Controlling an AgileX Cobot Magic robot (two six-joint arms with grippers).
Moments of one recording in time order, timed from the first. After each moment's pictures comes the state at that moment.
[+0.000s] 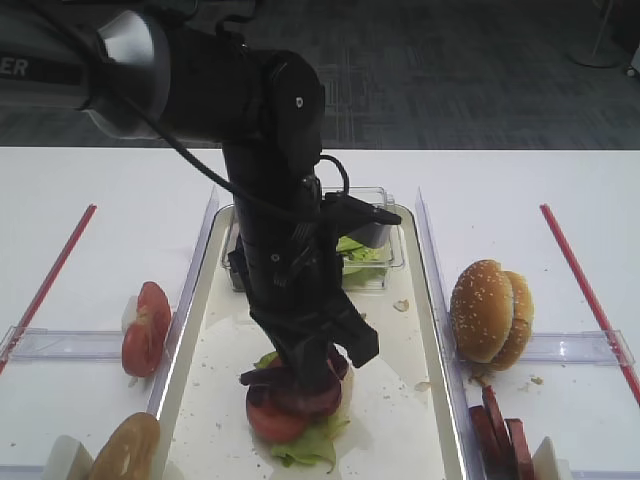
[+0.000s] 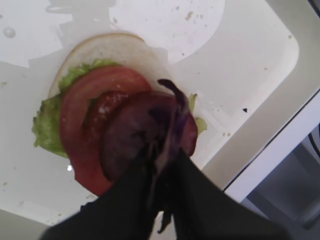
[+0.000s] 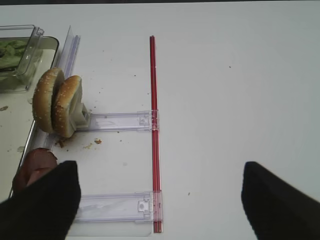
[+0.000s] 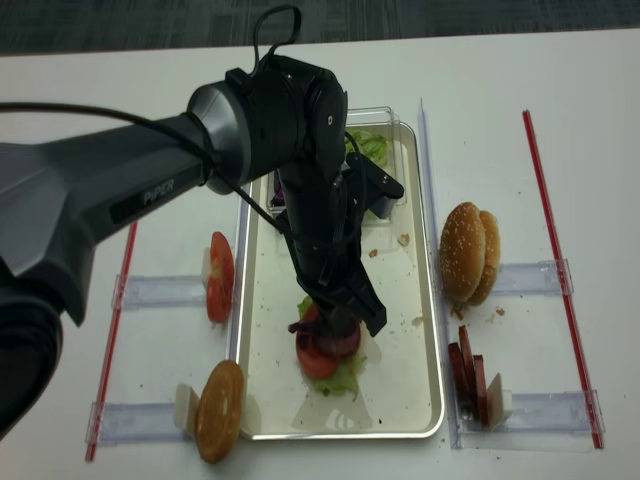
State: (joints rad) left arm -0.72 1.94 -1.46 -0.22 1.21 0.20; right arm -0.05 -0.01 -0.48 0.04 1.13 -0.02
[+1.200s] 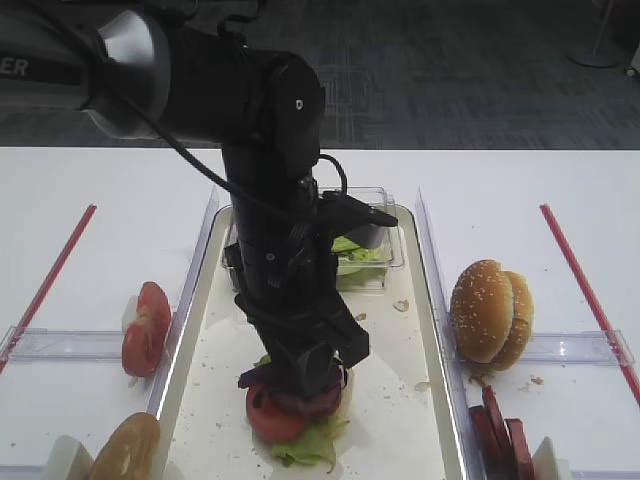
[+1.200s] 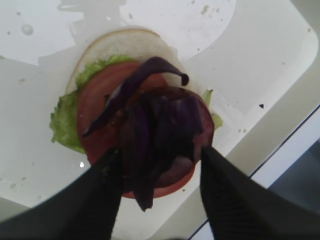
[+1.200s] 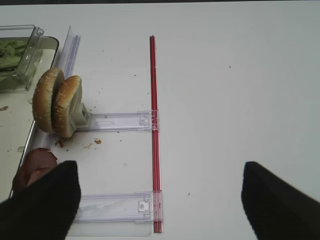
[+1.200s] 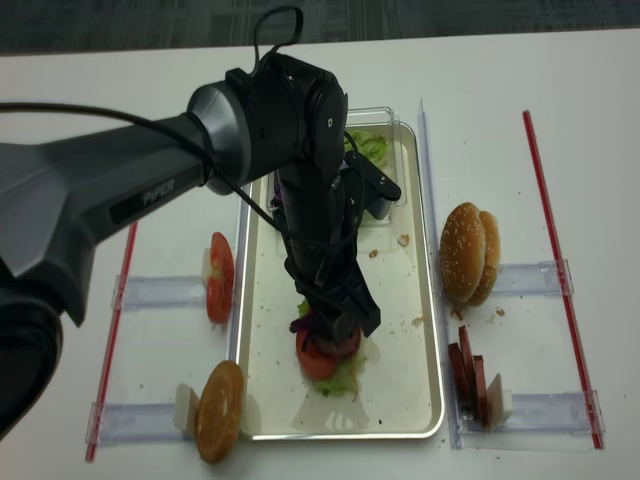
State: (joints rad) left arm -0.72 1.94 -1.46 -0.18 1.21 0.21; right arm -0.05 -0.01 -0.48 0.04 1.13 -0.02
